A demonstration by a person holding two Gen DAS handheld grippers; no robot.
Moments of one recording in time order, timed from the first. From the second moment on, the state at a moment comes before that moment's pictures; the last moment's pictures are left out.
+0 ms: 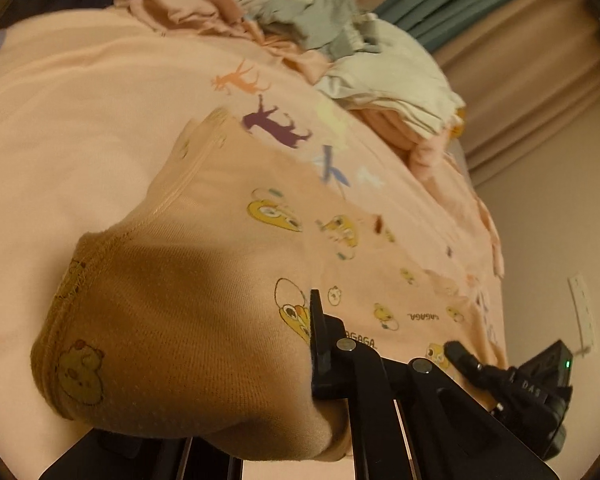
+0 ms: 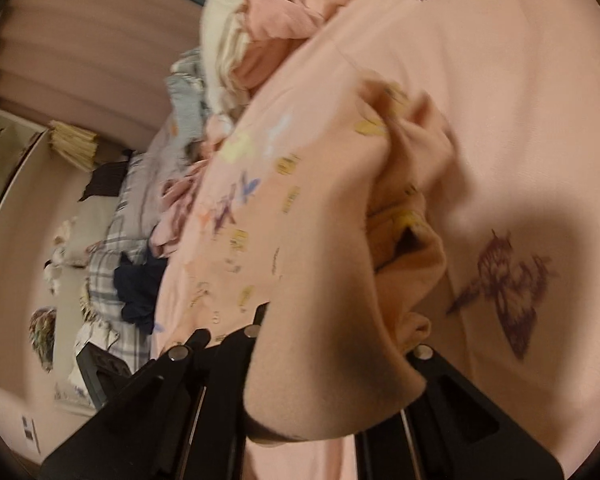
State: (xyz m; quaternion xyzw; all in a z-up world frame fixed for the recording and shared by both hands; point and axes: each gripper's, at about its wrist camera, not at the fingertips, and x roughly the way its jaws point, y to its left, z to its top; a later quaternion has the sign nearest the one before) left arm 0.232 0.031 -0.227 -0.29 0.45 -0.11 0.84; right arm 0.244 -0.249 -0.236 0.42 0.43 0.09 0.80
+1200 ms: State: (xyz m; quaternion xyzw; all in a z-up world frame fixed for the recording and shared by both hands) left arm 0.107 0.074 -0.259 -0.31 0.50 -0.07 0.81; right arm 0.081 -0.263 -0.263 0.35 0.51 -0.02 0.78
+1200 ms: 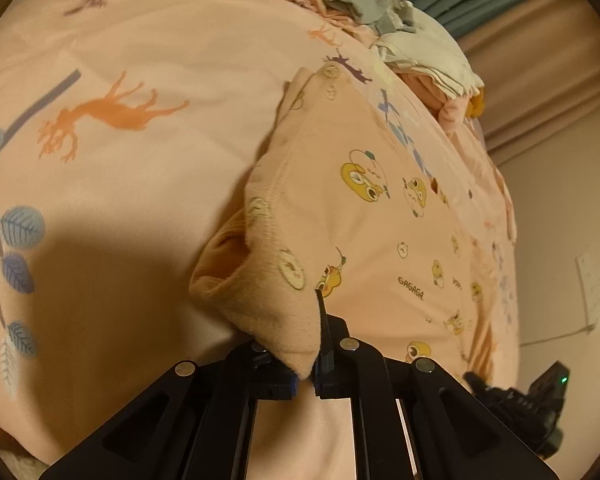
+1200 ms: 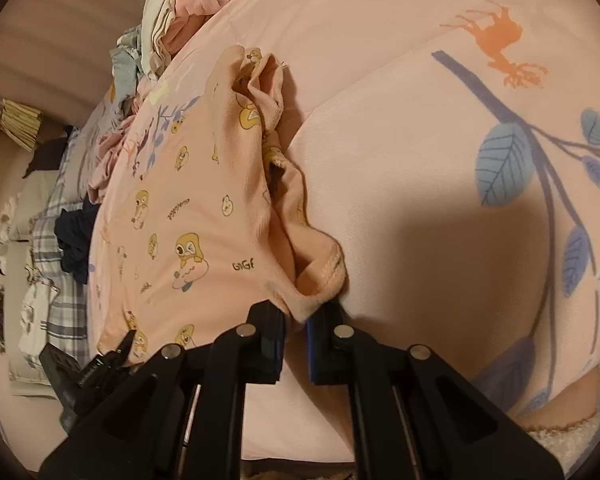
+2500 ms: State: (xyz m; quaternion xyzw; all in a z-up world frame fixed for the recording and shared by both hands) left arm 0.104 0.065 -0.257 -0.27 0.50 -0.06 0.82; right arm 0.081 -0.249 -0.262 0.27 0.52 -0.04 0.81
